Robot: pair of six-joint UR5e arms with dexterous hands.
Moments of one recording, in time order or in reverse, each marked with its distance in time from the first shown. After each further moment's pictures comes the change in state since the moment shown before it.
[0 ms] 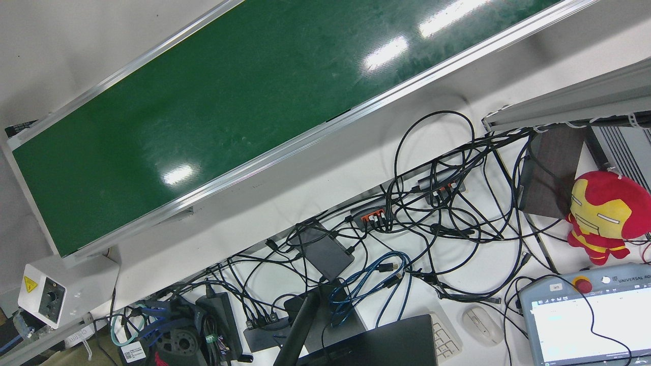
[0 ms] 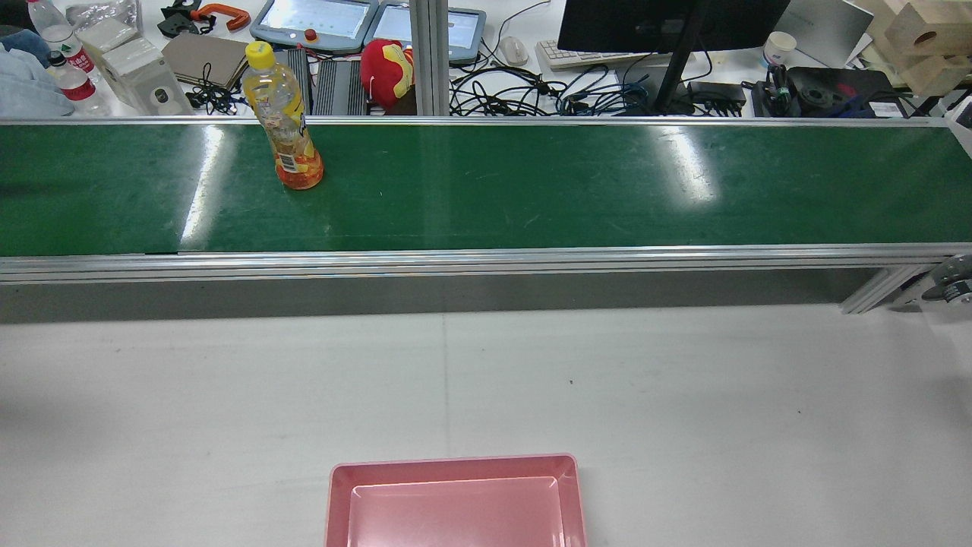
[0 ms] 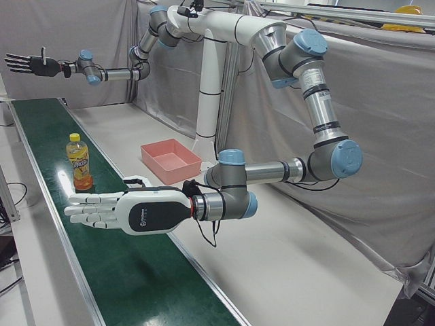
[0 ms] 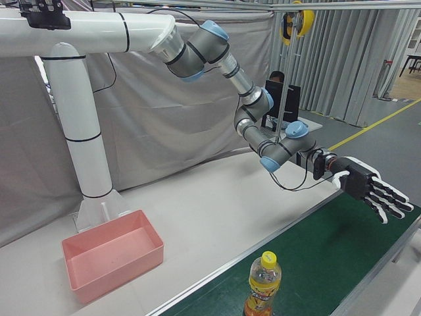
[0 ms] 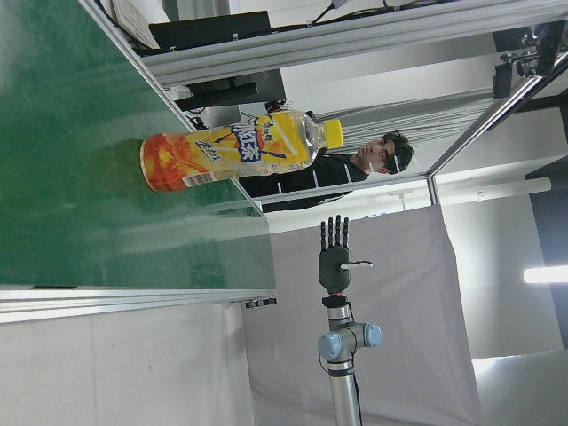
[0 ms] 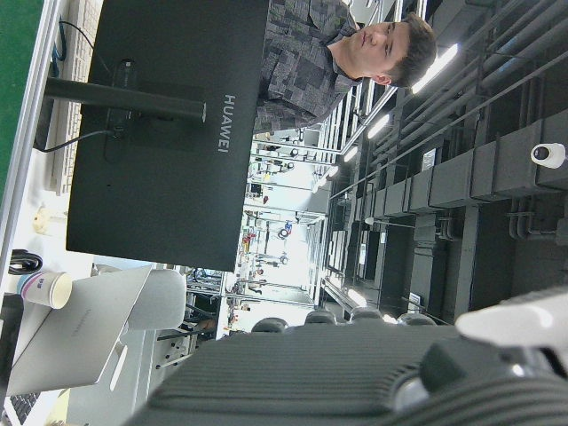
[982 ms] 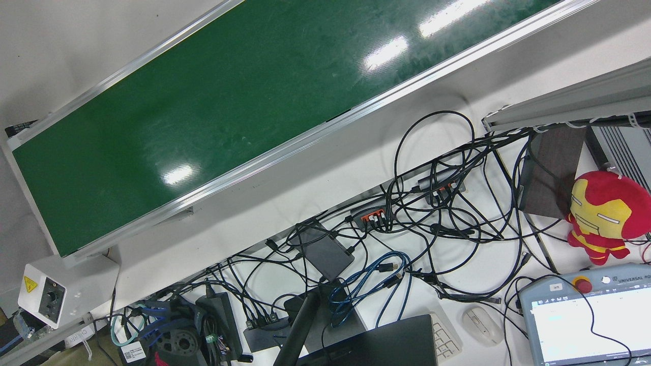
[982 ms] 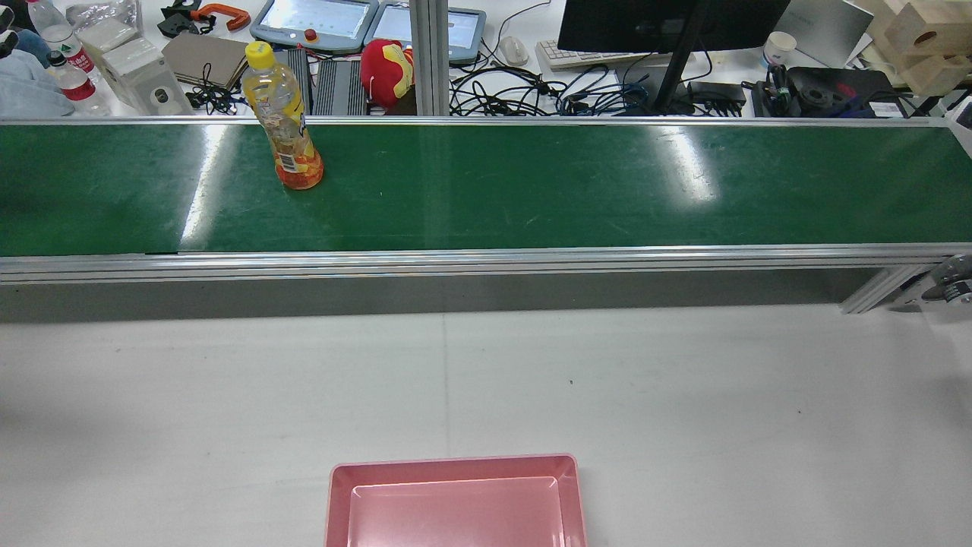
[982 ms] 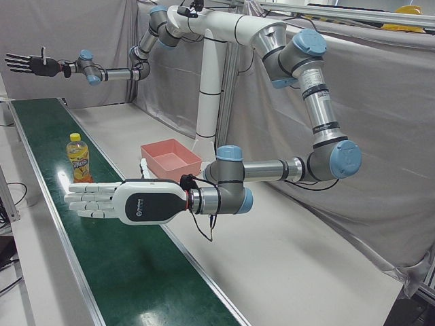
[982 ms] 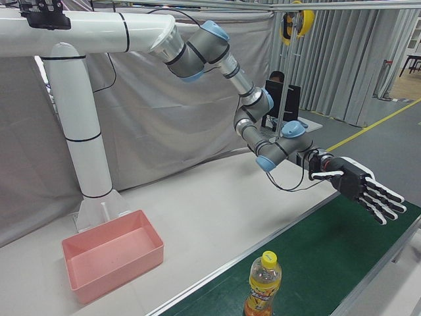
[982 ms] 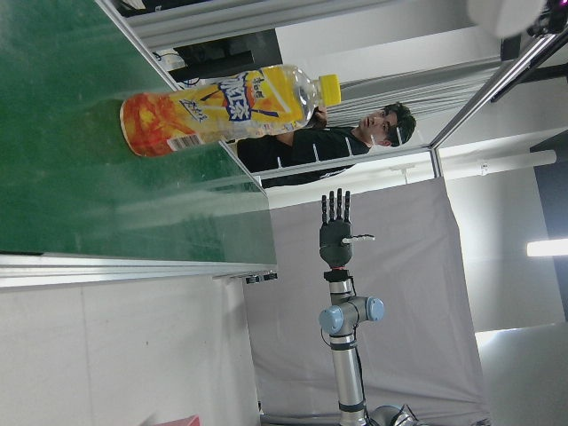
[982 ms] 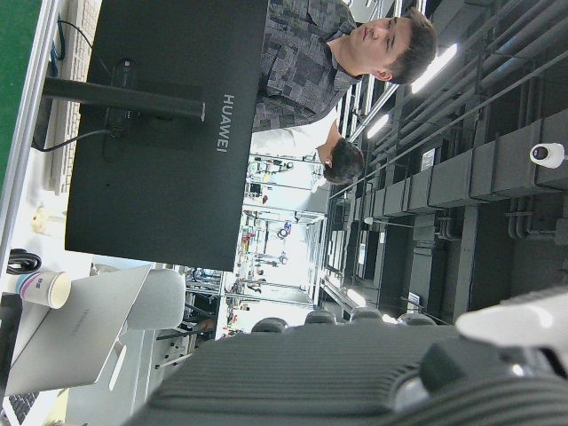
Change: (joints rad) left arm 0.072 -0.002 -0.097 0.062 0.002 0.046; right arm 0.001 0.000 0.001 0.000 0.001 0.000
